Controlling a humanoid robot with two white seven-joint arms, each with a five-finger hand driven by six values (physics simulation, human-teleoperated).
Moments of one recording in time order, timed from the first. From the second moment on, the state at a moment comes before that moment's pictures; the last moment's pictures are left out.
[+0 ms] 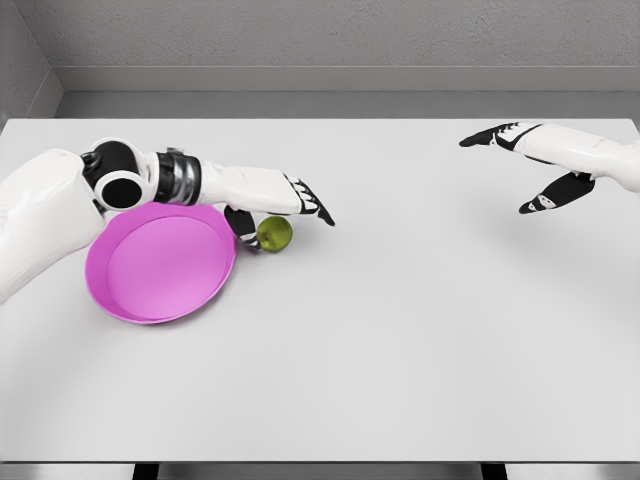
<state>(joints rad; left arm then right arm) -1.00 0.50 -1.08 -1.19 -0.28 -0.57 -0.58 -0.65 -0.84 0.51 -1.28 0.05 -0.61 0.61</state>
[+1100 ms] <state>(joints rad) -0.99 0.51 -1.11 -1.14 -0.29 -0.57 -0.58 -0.65 -0.83 0.51 -1.28 0.05 -0.61 0.61</state>
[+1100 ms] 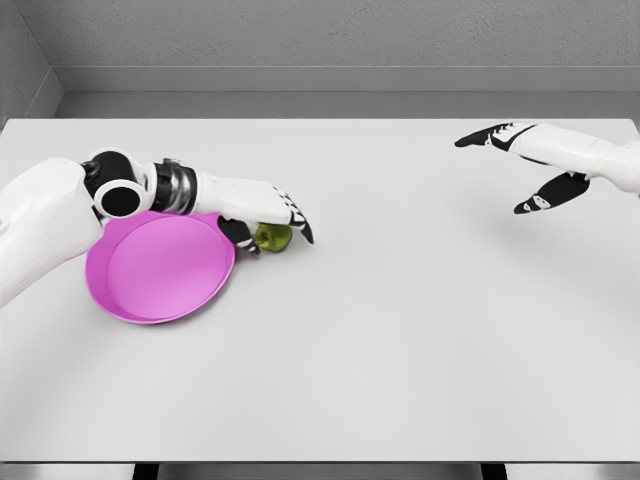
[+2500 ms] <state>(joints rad) -1.00 0.51 -1.11 -1.12 -0.29 -0.61 -0.58 -0.65 -0.83 0.51 -1.28 0.05 -0.61 0.61</state>
